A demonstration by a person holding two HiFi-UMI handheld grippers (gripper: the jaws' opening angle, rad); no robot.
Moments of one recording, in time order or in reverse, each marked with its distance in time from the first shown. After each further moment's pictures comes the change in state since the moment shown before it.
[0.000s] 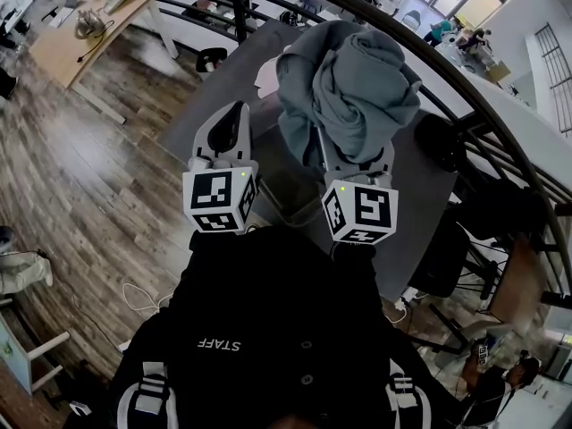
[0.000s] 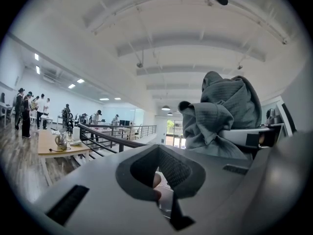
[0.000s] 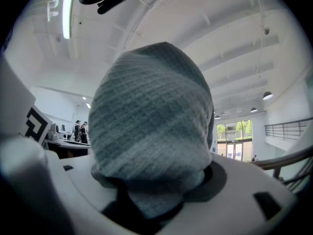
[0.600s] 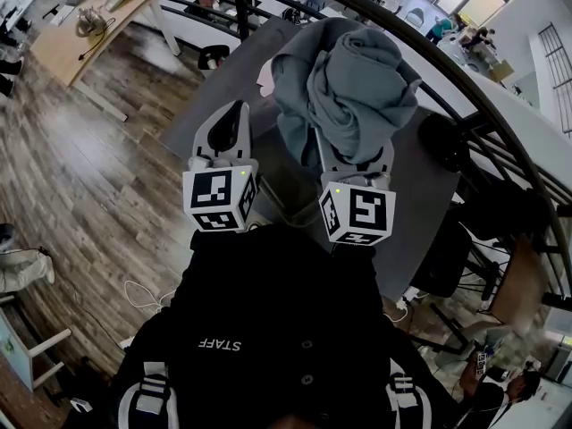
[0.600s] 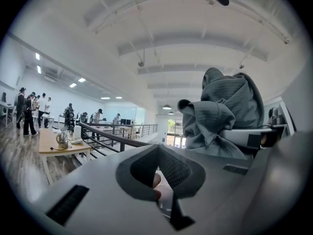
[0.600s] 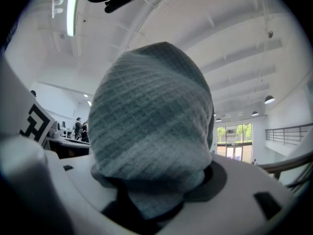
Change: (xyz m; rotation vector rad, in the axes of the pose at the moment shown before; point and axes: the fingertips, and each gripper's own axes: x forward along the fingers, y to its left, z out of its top) left arm 0.006 0.006 -0.005 -0.006 0.011 0.012; right arm 0.007 0.006 -0.002 -0.042 -0.004 0.005
